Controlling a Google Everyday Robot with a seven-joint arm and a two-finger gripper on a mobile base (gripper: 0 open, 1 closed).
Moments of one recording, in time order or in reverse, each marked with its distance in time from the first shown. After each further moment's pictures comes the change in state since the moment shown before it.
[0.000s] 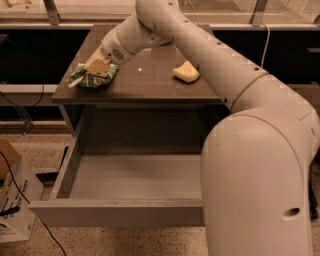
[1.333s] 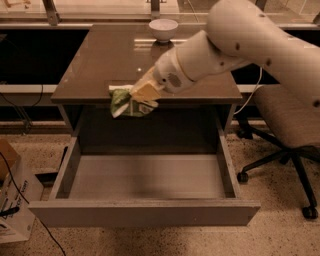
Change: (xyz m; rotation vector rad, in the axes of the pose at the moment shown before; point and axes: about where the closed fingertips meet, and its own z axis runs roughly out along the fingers) arm 0.071 0.116 -0.136 0.069 0.053 0.155
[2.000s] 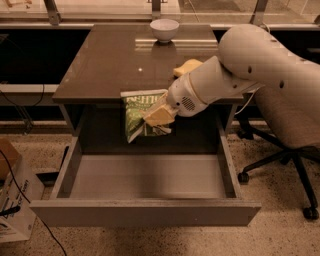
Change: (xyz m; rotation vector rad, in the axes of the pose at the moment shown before) arm 0.066 0.028 -0.007 -0.053 0.073 0.101
